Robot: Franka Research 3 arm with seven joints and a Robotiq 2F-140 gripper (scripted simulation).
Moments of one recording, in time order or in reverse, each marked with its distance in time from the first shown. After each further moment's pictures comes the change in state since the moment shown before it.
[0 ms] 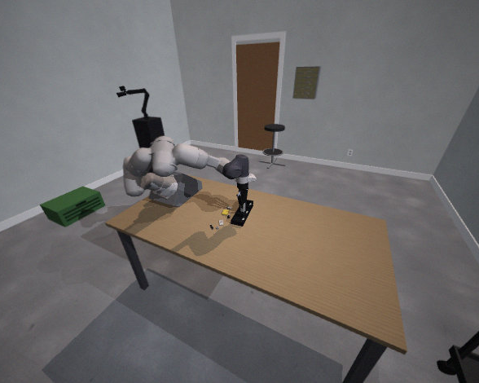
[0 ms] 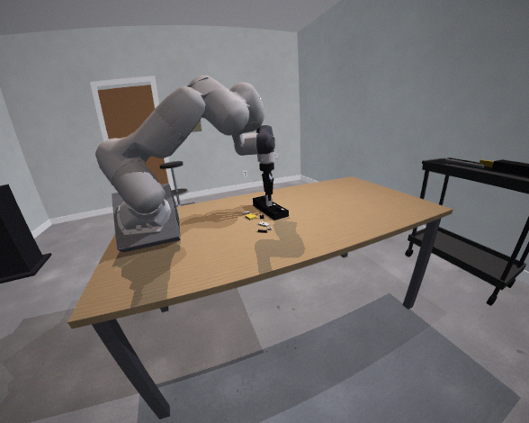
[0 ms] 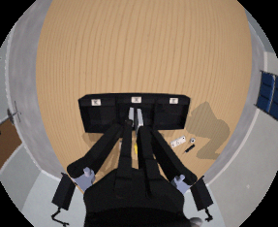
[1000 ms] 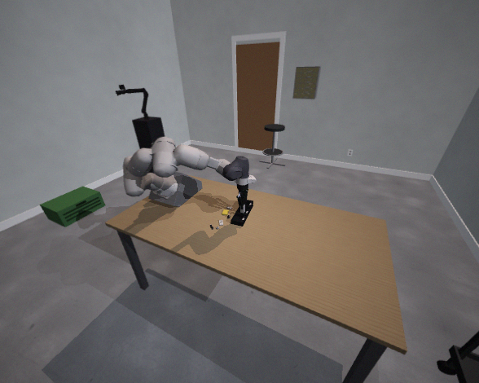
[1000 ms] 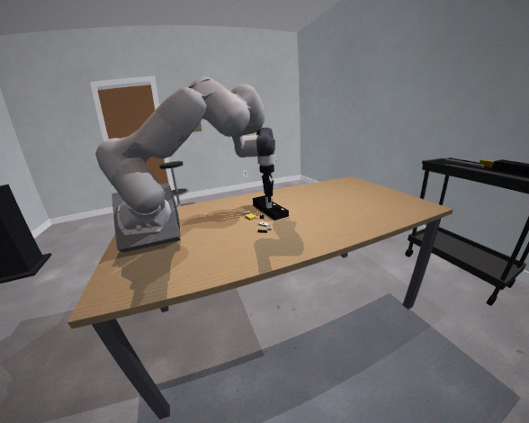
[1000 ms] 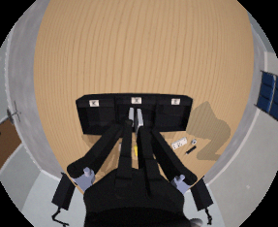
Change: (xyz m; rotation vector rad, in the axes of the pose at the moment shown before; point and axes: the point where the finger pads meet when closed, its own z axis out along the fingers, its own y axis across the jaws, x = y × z) arm -0.001 0.000 0.010 0.000 -0.005 -0.001
